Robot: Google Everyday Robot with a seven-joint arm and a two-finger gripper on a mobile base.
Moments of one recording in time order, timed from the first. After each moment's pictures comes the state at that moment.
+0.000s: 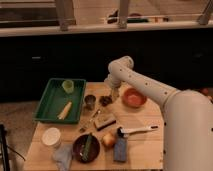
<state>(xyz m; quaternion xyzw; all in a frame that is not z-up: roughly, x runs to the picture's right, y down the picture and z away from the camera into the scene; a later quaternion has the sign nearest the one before) 0.044 0.021 0.913 -0.23 -0.14 -0.14 0.95</state>
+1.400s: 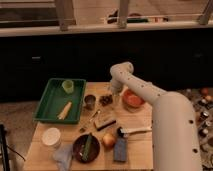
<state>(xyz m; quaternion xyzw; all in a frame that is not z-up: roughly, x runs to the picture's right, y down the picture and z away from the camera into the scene) 0.059 0.063 0.959 -0.30 -0.13 -0.10 0.94</state>
